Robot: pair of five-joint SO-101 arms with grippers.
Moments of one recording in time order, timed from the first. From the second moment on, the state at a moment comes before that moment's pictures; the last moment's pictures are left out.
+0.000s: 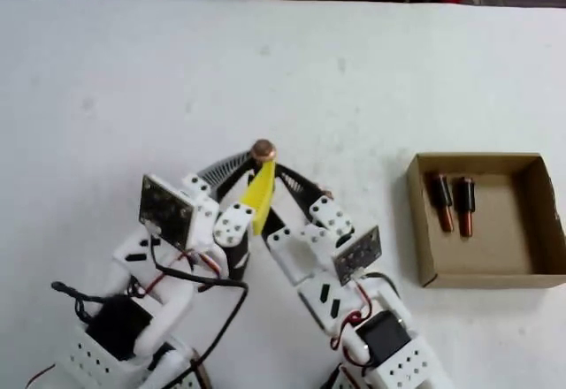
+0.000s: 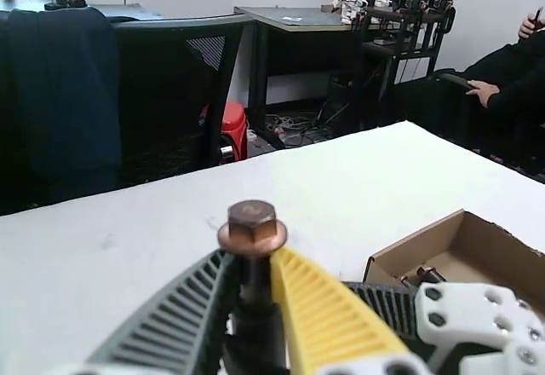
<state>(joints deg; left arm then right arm) 28.7 -83.7 68.9 32.6 6.4 -39.1 -101.8 96.4 8.8 3.6</state>
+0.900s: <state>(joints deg) 21.7 -84.1 69.0 32.6 0.4 -39.3 -101.8 96.4 8.8 3.8</state>
